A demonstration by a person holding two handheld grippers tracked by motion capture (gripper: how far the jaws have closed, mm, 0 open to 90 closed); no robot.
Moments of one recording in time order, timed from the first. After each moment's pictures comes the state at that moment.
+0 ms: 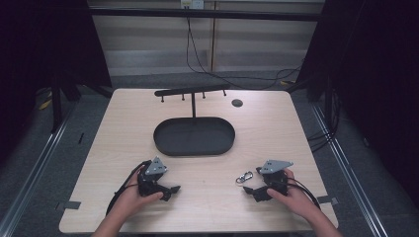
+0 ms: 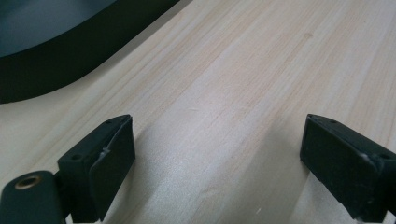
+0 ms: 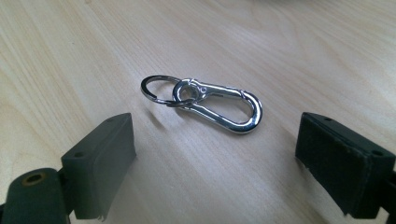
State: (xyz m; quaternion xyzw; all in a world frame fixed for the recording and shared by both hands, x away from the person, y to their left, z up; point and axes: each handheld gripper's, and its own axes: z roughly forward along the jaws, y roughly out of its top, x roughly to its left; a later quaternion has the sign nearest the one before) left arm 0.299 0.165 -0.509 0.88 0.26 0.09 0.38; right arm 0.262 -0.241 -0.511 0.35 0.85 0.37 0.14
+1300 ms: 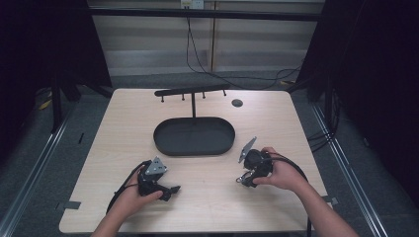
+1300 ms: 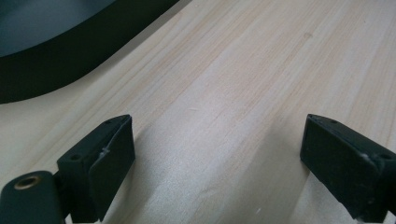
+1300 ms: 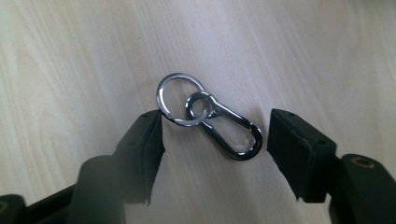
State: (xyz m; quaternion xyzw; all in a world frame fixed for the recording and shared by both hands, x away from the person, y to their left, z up) left arm 0.299 0.165 -0.509 0.88 0.26 0.09 0.38; right arm 0.319 -0.192 -0.464 0.22 0.97 0.14 0.02
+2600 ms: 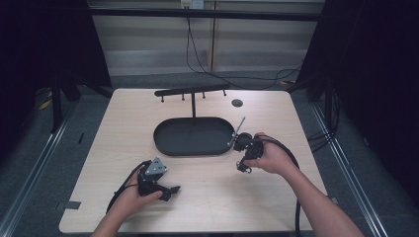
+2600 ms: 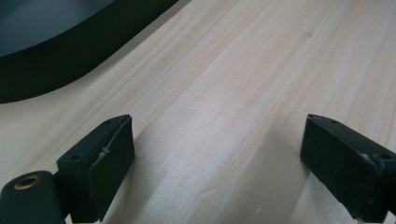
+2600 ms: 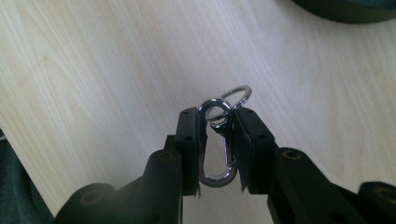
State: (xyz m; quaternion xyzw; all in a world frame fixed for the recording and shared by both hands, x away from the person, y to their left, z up) left arm 0.299 0.165 -0.509 0.88 0.26 0.10 0.38; right arm 0.350 -0.165 -0.420 0.27 0.96 0.09 -0.03
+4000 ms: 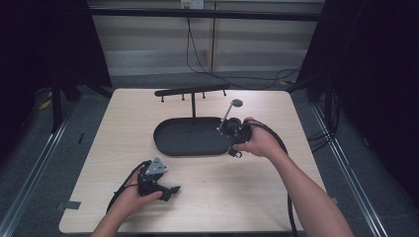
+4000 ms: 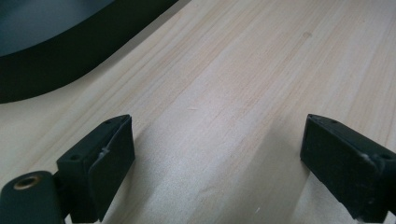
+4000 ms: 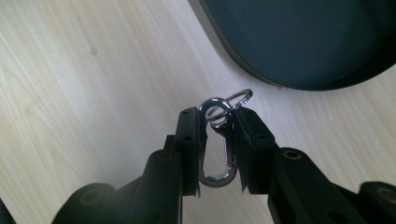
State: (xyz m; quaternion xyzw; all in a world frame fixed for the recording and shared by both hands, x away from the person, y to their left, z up) left arm 0.299 0.165 -0.509 0.88 0.26 0.10 0.38; right arm 0.390 -0.138 -0.403 0.27 0.96 0.09 0.00
